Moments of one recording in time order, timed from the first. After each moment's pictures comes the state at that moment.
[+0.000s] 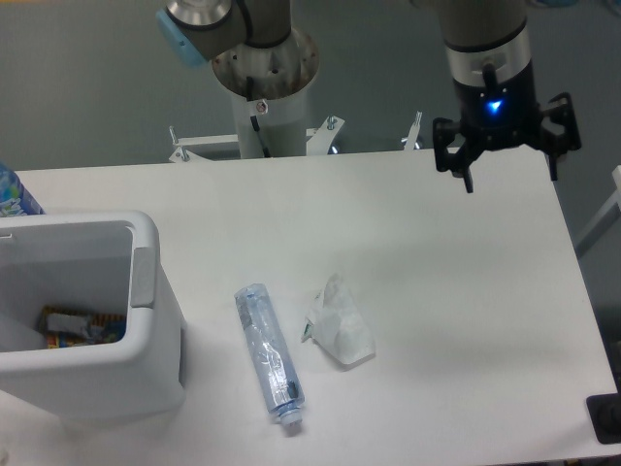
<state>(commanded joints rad) 2.67 -1.74 -1.39 -1.15 1.71 0.80</state>
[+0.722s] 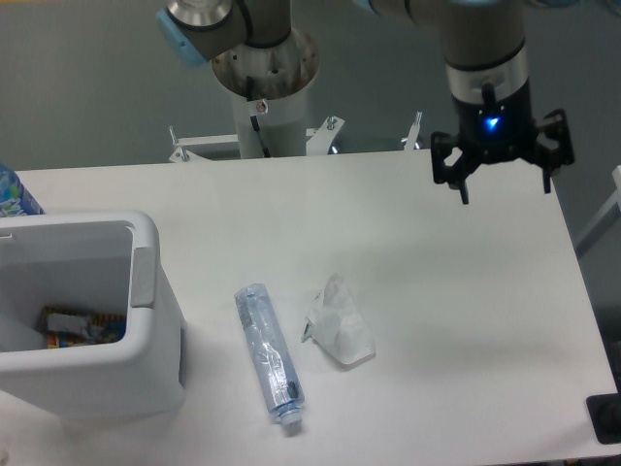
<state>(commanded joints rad) 2.65 -1.76 -1.54 -1.02 1.66 0.77</state>
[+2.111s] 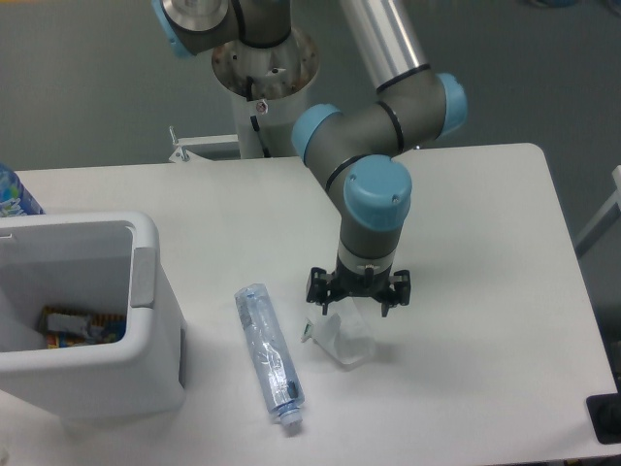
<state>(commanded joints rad) 2.45 -2.03 -1.66 -0.96 1.49 0.48</state>
